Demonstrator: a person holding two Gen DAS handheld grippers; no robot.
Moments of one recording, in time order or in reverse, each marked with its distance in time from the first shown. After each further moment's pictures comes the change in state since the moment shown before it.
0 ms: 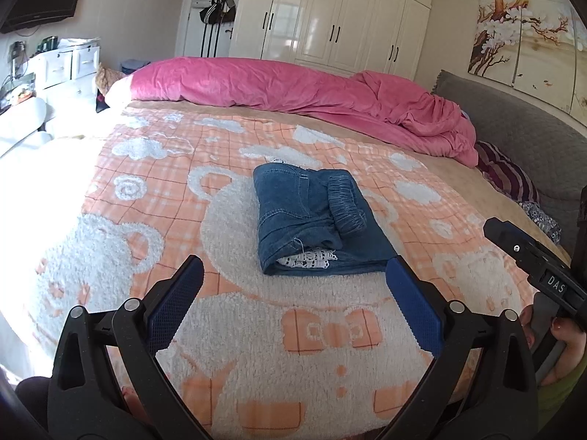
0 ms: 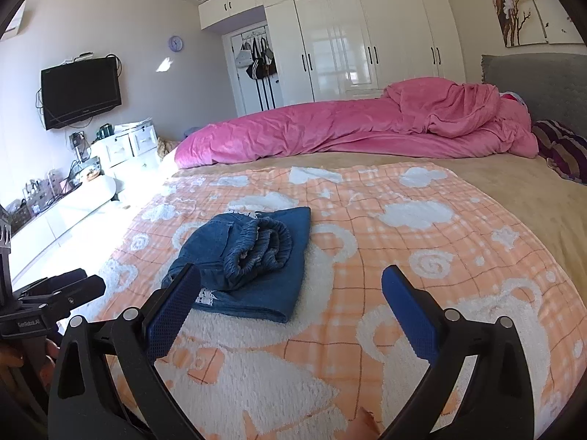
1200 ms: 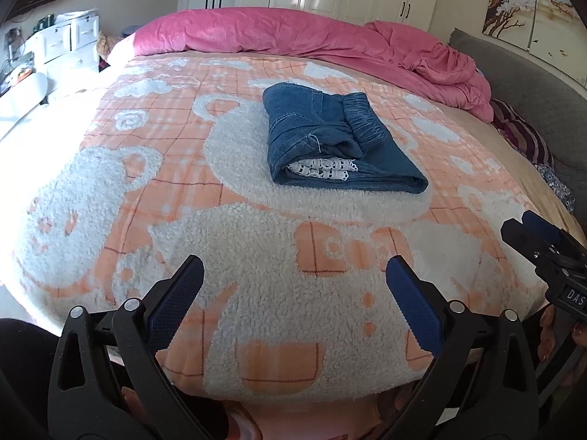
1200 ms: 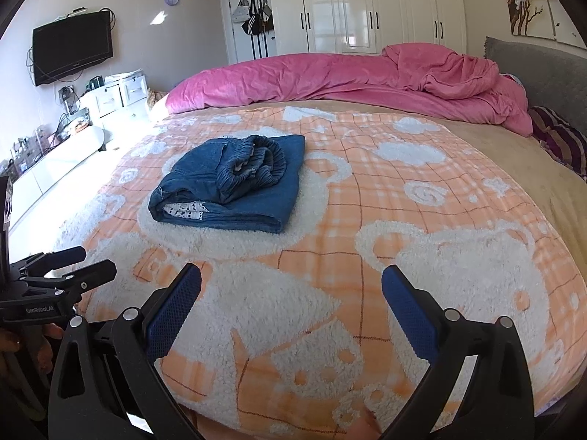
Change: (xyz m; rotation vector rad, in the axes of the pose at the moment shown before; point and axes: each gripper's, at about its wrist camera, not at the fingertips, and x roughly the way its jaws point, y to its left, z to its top) left arm 0.025 0.004 -0.057 0.012 0.186 0.051; right arm 0.002 0.013 -0.057 -0.049 0.182 -0.062
